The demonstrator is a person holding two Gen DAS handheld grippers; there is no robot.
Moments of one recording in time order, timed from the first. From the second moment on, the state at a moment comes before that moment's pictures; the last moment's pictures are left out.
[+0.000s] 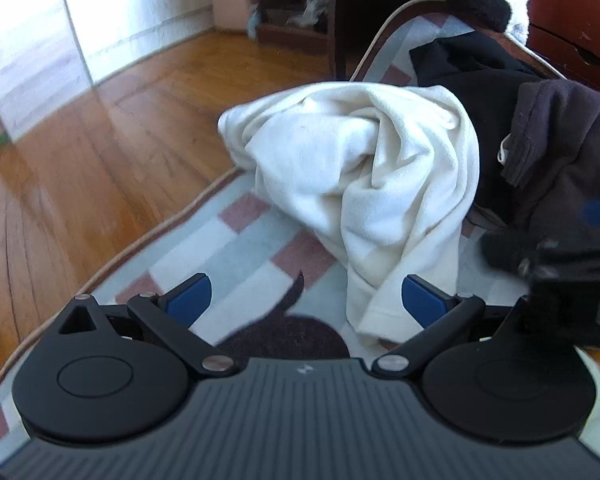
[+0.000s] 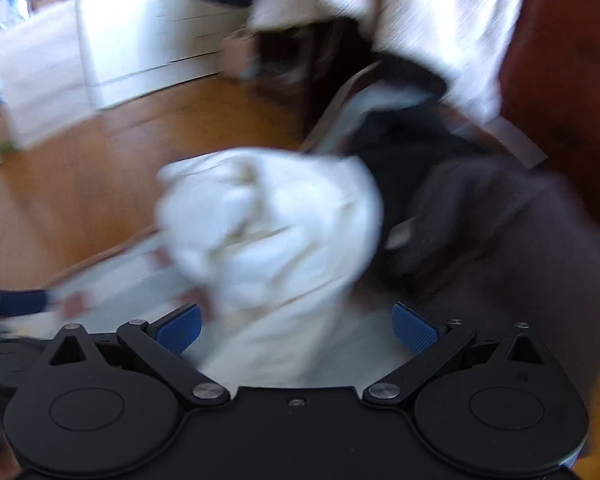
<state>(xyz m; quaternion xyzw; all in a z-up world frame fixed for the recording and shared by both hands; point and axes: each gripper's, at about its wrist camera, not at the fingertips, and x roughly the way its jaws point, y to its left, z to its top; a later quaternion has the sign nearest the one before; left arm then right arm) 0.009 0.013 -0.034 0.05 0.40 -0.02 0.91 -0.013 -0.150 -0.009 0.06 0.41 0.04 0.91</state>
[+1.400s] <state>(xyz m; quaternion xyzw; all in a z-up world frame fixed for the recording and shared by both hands) 0.213 0.113 -0.234 -0.56 0.38 -0.20 0.71 0.225 -0.213 -0.111 0.11 0.46 0.23 0.85</state>
